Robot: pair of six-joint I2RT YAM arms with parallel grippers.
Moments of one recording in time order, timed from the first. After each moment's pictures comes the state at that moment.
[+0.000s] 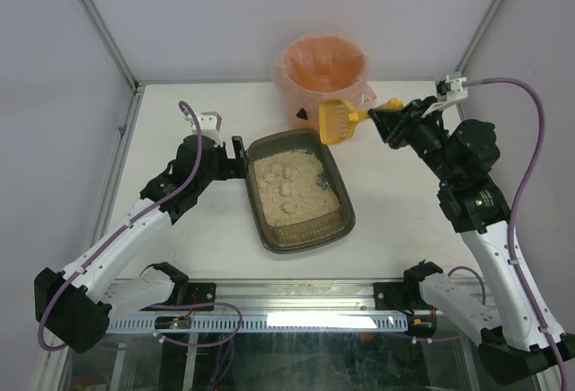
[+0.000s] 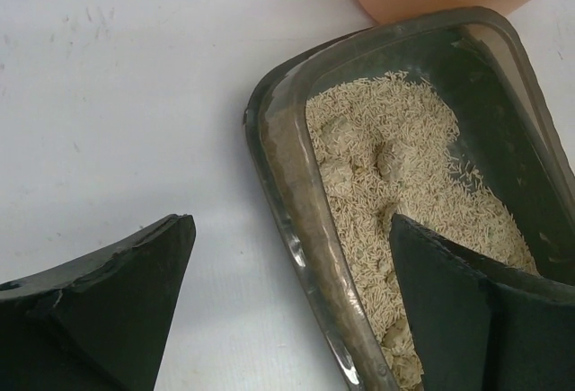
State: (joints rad) left arm -0.53 1.03 0.85 -0.31 -0.22 -0.38; right arm 0.34 0.84 1.17 -0.21 -0.19 0.33
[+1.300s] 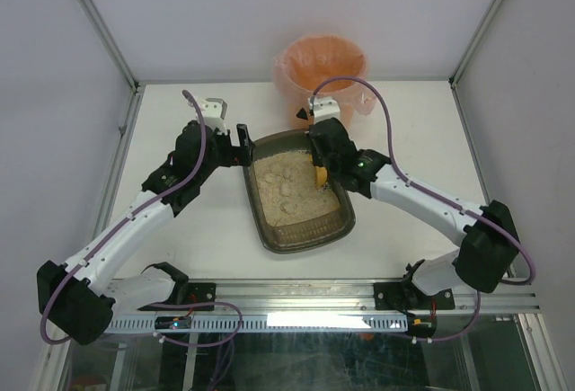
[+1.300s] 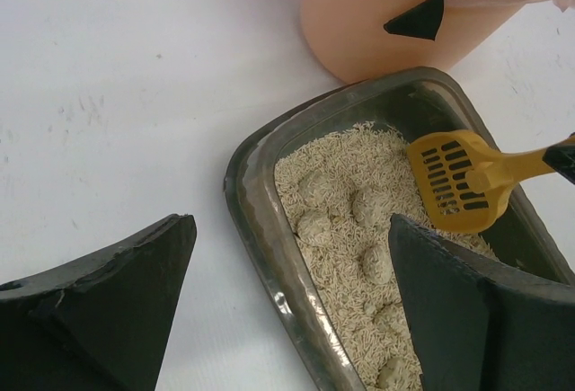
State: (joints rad) left arm -0.53 1.08 0.92 -0.20 -0.18 -0.29; right arm 0.81 1.40 1.14 -0.32 0.47 0.25
